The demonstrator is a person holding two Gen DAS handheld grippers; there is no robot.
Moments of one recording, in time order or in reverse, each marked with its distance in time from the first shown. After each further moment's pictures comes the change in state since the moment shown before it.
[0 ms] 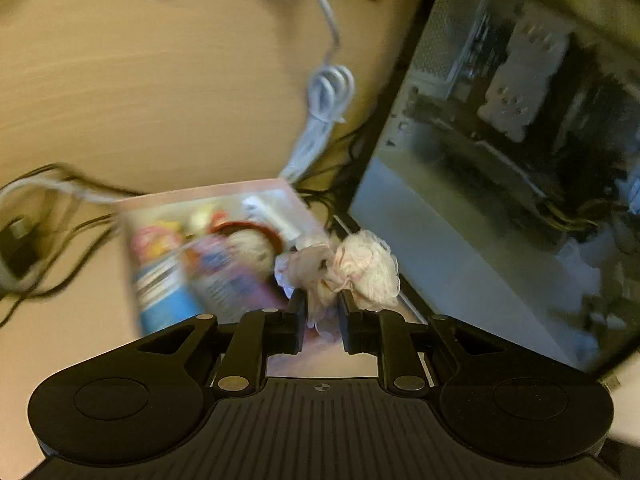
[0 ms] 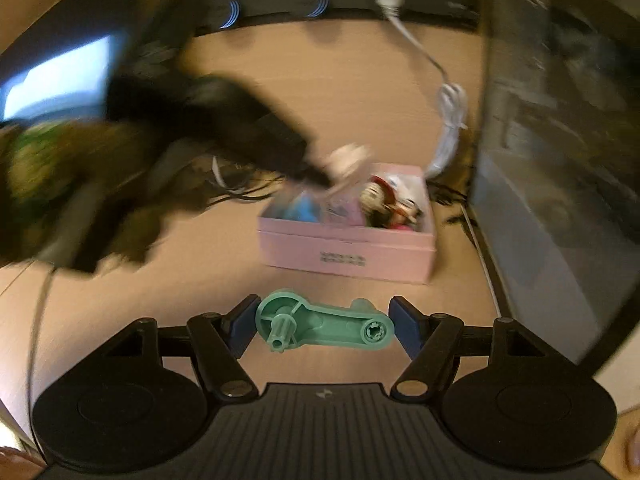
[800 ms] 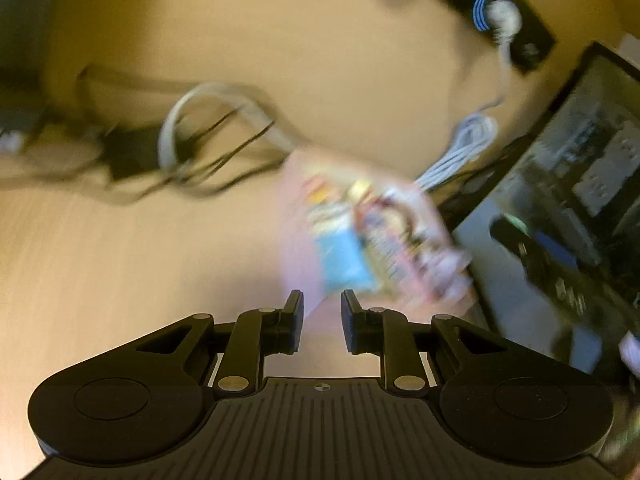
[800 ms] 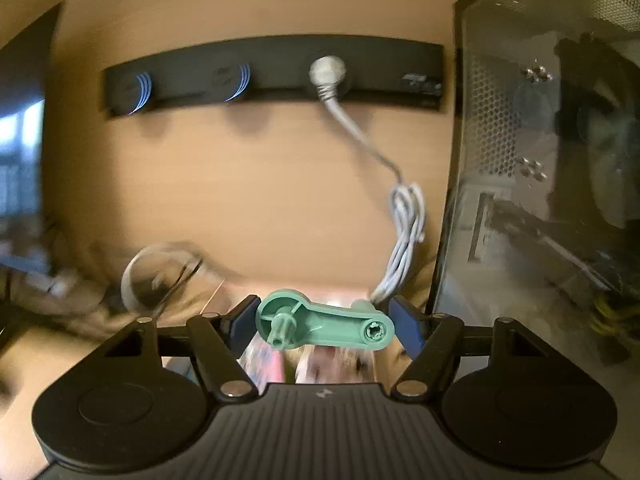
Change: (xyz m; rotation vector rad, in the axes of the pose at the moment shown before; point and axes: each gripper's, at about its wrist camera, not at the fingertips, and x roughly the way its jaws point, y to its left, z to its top) left arm -0.082 0.097 -0.086 -0.394 -0.060 0.155; right arm 0.091 -0.028 0.099 0.021 -0.258 -0.153
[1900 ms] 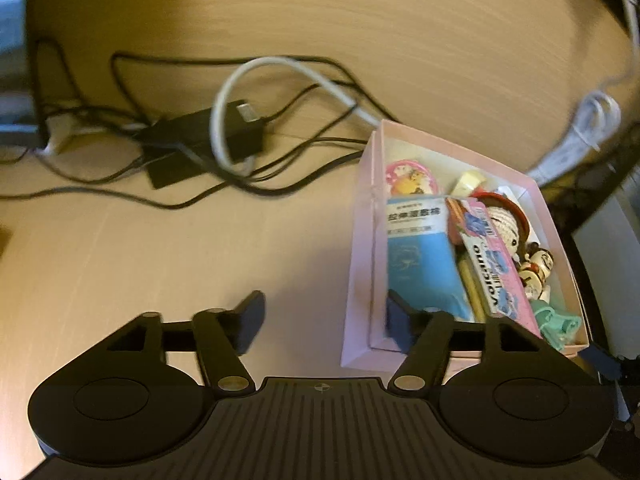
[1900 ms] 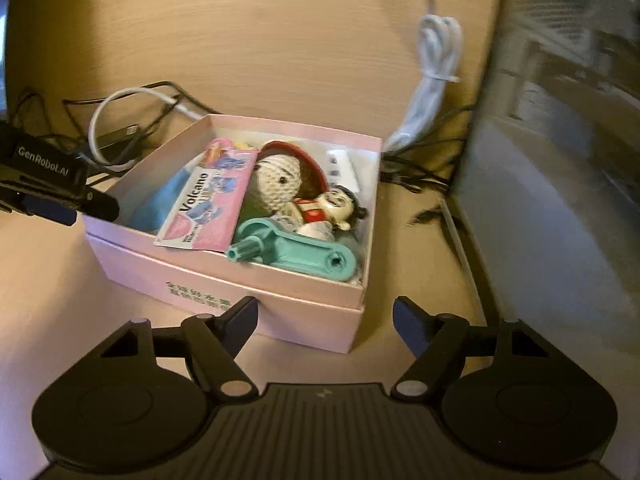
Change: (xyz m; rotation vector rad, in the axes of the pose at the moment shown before) left arm 0.069 0.014 0.031 -0.012 0.048 0.277; right arm 0.052 0.010 -0.072 -0.102 0.369 -0.011
